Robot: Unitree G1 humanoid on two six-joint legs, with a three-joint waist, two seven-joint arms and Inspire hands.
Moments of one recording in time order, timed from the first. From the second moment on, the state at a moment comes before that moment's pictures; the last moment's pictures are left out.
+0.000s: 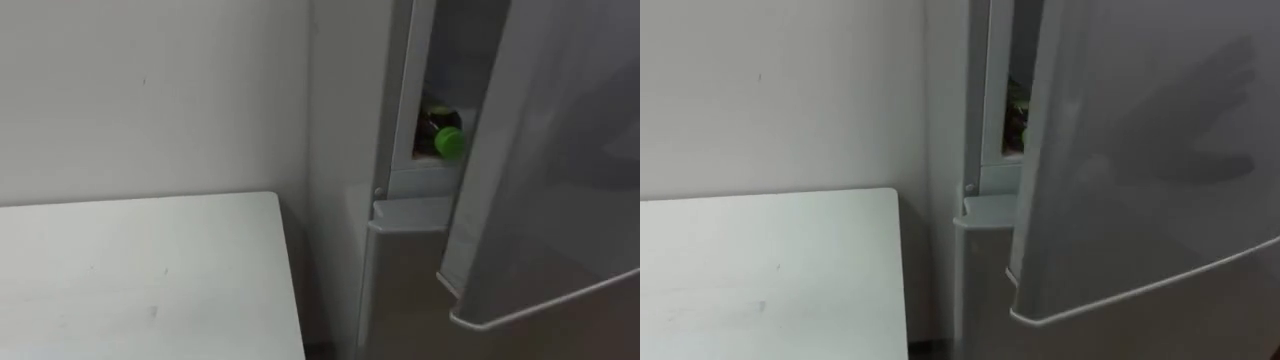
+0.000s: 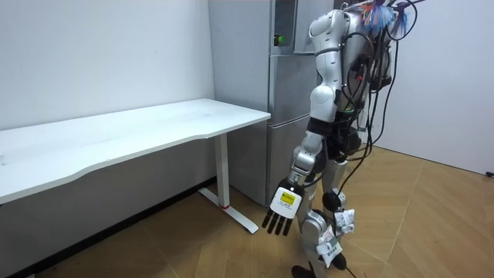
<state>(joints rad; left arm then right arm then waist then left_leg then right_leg) 0.36 0.19 0.29 1.17 -0.29 -0.09 -0.01 0.18 -0.39 -0.44 -0.40 0.07 -0.17 -0.68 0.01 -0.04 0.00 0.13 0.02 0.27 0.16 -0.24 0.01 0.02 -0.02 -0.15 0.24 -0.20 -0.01</state>
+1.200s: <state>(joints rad) 0.32 0.19 0.19 1.17 -0.28 -0.04 -0.01 -0.01 -0.39 -0.21 -0.31 0.07 -0.15 -0.54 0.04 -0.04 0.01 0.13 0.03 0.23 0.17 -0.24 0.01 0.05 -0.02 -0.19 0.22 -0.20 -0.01</state>
